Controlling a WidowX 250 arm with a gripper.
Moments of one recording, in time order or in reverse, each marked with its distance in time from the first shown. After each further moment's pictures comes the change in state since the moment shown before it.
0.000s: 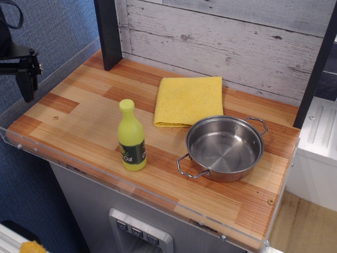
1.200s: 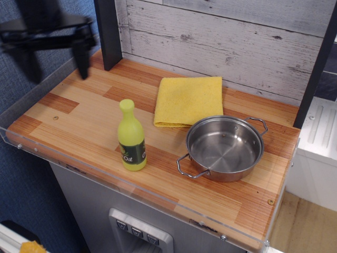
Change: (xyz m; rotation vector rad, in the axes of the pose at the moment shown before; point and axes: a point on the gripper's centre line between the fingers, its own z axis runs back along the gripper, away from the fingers) arm -0.014 -0.085 0.051 -0.120 0.020 0.003
